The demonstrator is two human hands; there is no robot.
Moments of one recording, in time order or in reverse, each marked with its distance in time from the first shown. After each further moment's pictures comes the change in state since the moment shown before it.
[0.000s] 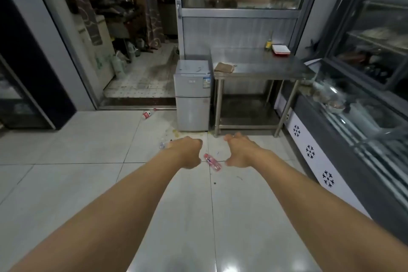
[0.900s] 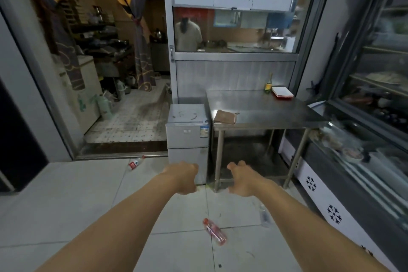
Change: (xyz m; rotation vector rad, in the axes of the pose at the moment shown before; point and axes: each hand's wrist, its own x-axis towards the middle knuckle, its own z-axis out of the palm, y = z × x) left_hand 0.263 -0.111 -0.109 -0.002 -0.009 0.031; right_hand 0.276 0.026 -0.103 0.092 0.003 0.091
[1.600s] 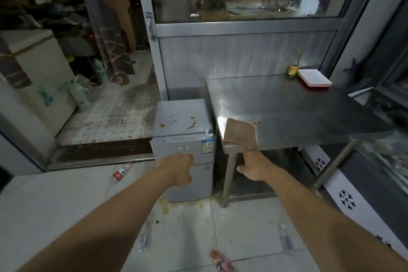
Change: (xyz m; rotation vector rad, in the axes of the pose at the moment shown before) left_hand 0.412 -0.135 -0.070 -0.003 -0.107 0.021; right_hand 0.433 0.067 -0.086 0.215 0.007 0.092
